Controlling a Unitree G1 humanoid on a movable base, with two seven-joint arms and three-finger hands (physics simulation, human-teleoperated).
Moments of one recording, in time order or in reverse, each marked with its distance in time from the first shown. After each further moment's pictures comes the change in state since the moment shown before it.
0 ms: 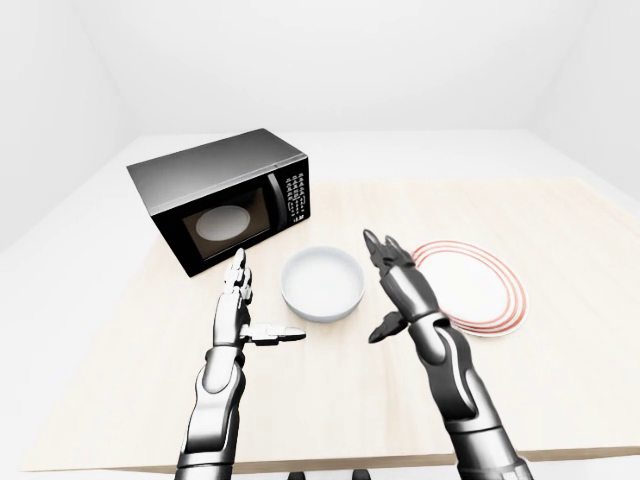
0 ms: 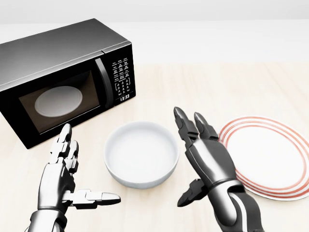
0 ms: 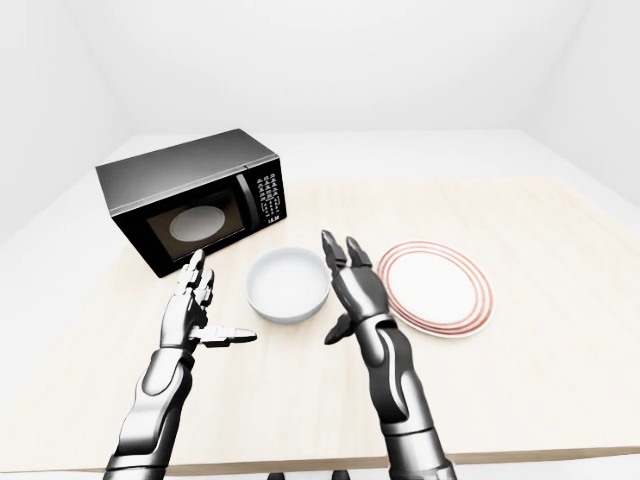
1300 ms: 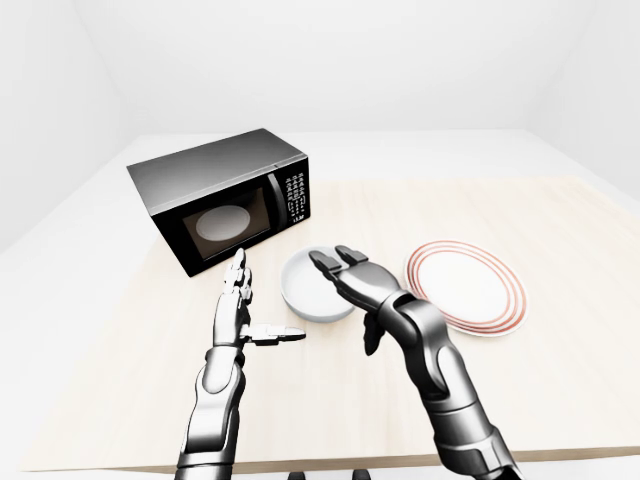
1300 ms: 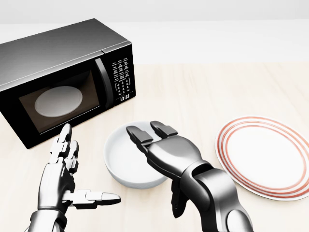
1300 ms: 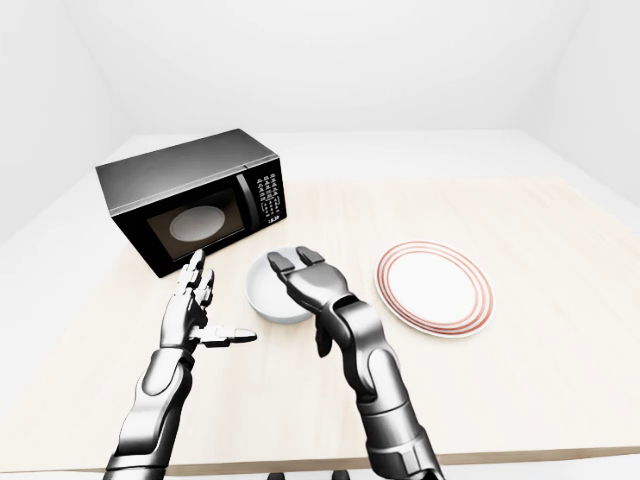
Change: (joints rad) left arm 0.000 0.000 0.000 0.000 0.000 0.000 0.000; right arm -0.155 0.063 0.092 -0.055 -0.312 -0.081 0.530
